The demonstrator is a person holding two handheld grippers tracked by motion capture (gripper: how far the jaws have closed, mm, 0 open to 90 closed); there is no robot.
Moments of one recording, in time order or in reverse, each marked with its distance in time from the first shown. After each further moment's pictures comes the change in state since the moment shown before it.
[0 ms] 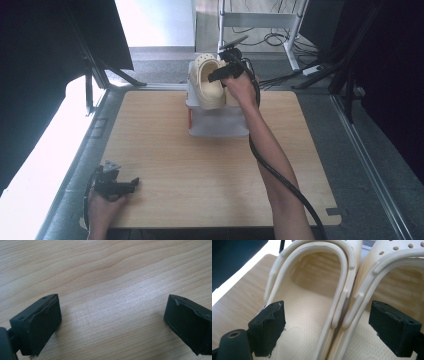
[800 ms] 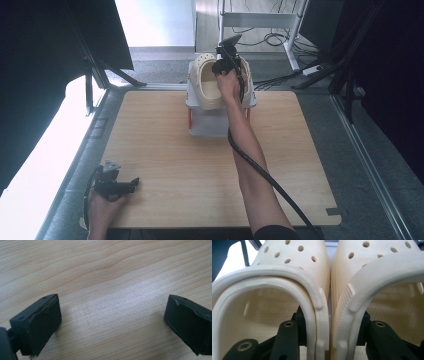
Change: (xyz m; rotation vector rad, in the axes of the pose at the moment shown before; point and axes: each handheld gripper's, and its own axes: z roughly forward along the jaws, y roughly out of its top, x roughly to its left) left arm 0.000 0.000 0.000 0.000 0.000 -0.001; right arm -0.007 0.023 0.048 0.030 -0.210 0.276
